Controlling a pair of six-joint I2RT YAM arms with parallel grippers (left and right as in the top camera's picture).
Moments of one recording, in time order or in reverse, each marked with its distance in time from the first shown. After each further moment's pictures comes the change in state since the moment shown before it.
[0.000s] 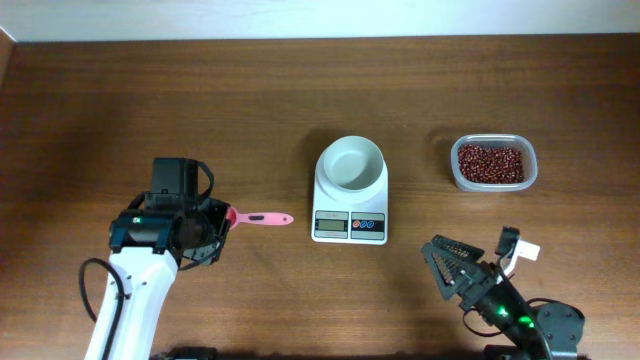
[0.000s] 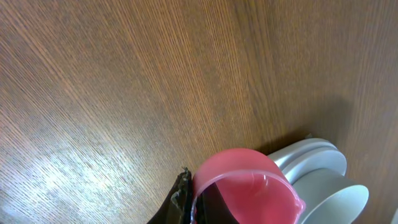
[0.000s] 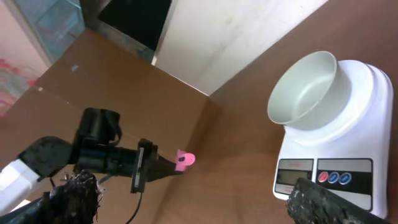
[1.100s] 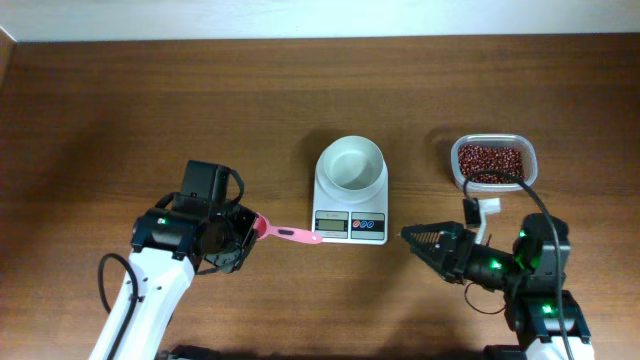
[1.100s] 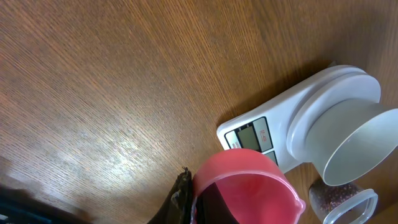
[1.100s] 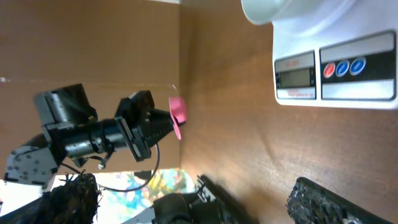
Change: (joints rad) left arm -0.163 -0.002 0.000 -0.024 0.089 0.000; right arm 0.040 0.747 0.311 -0.229 -0.245 -0.166
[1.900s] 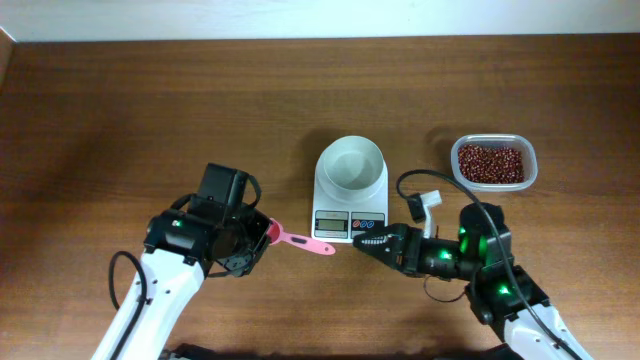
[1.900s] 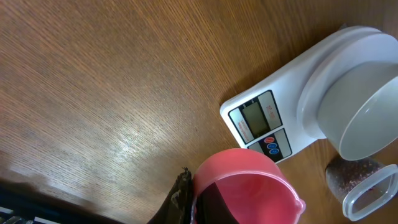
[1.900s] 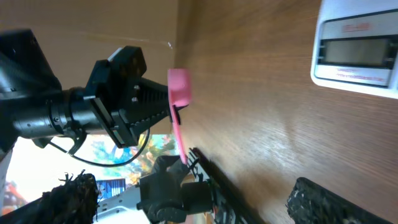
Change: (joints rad) left arm -0.099 0.000 0.000 0.003 0.000 0.000; right arm 0.375 0.217 0.001 0.340 0.175 0.108
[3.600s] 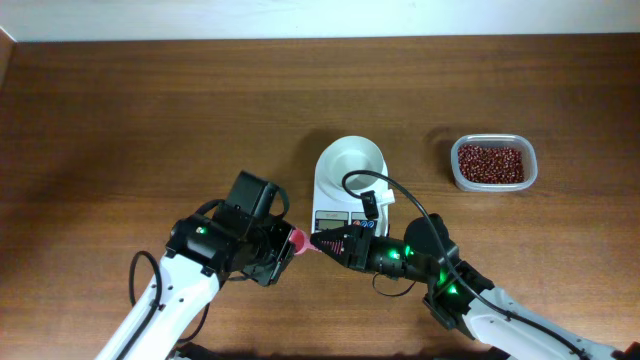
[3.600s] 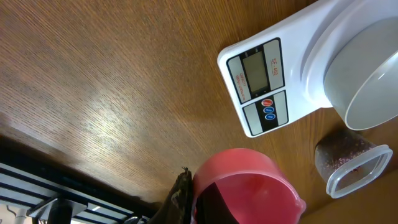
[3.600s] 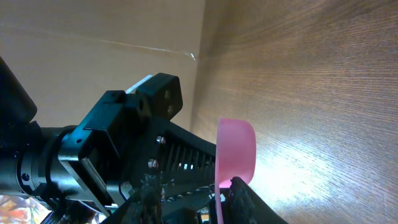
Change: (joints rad) left arm -0.164 0.000 0.000 0.027 0.055 -0.265; right arm 0.334 0.252 0.001 0.515 0.324 0.253
